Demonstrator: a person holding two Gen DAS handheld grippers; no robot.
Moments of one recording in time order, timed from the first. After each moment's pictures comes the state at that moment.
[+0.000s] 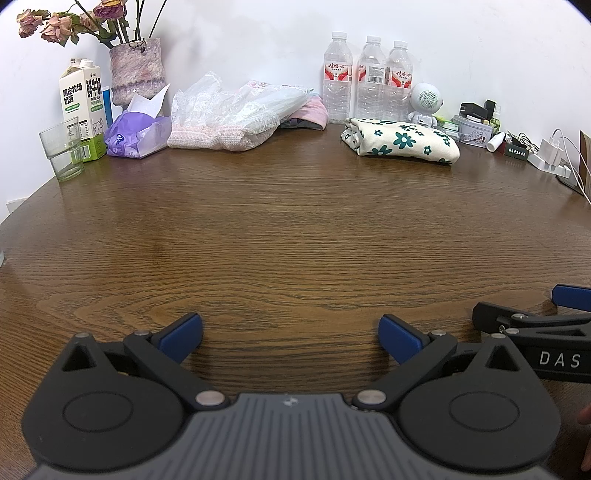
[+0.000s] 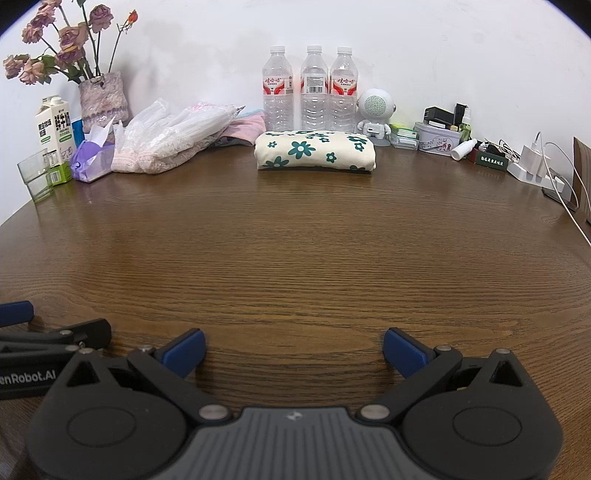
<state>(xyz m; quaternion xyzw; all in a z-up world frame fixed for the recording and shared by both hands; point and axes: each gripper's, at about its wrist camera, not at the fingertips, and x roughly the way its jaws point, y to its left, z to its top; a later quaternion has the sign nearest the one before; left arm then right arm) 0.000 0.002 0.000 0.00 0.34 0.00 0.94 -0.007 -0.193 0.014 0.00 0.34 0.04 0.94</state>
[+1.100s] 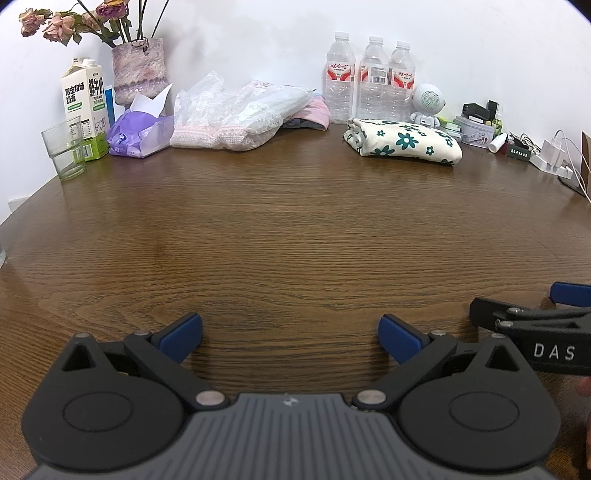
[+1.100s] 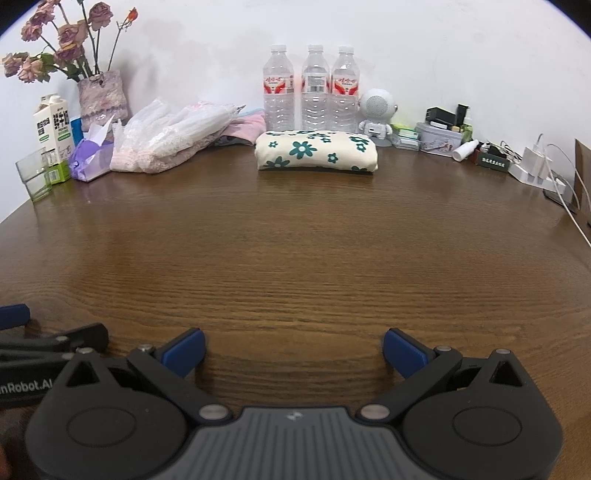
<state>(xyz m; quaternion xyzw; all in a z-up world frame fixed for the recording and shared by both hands) 0.000 0.003 0.002 0.00 0.34 0.00 0.94 -0.001 -0.190 0.015 -0.01 0.34 0.04 0.94</state>
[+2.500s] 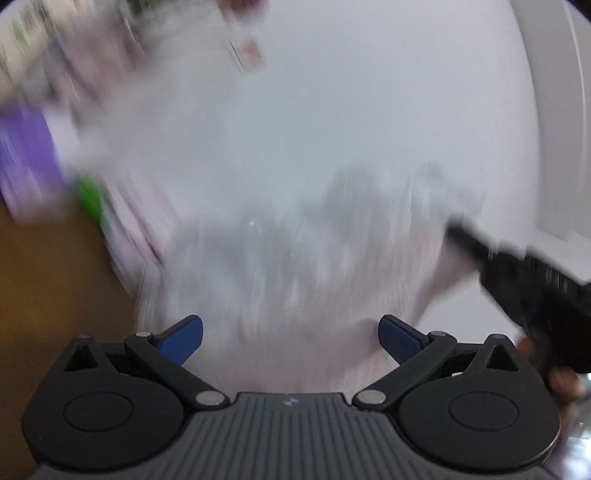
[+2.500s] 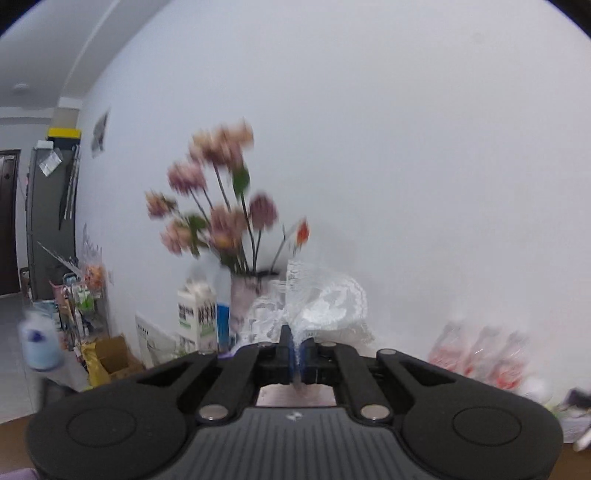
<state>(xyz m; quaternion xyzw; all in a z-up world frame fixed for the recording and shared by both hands) 0.130 0.170 0.064 -0.40 0.15 -0.32 0.85 0.086 -0.109 0.263 -0.05 0.08 0.29 0.95</state>
